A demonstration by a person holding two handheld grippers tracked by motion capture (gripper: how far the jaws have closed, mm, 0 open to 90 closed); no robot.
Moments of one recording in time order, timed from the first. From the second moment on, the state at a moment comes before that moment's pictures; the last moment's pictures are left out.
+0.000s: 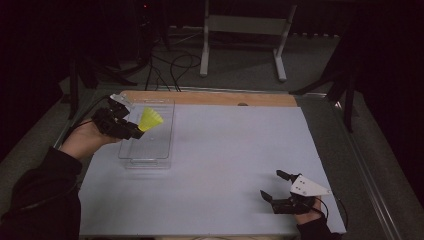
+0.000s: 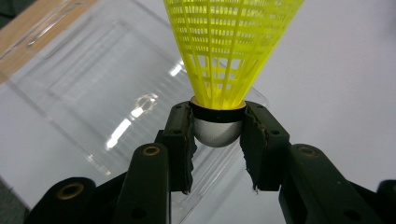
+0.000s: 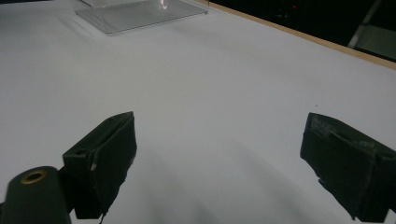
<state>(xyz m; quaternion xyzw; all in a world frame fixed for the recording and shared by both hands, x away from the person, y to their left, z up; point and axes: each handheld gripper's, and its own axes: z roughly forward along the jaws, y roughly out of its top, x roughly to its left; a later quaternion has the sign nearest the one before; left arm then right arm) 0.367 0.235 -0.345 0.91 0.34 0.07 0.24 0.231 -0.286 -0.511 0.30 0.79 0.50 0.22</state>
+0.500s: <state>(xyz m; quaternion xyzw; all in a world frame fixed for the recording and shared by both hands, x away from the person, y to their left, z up) 0.362 0.247 -0.360 0.88 0.39 0.07 0.26 0.231 -0.286 -0.510 0.30 0.78 0.50 0.22</state>
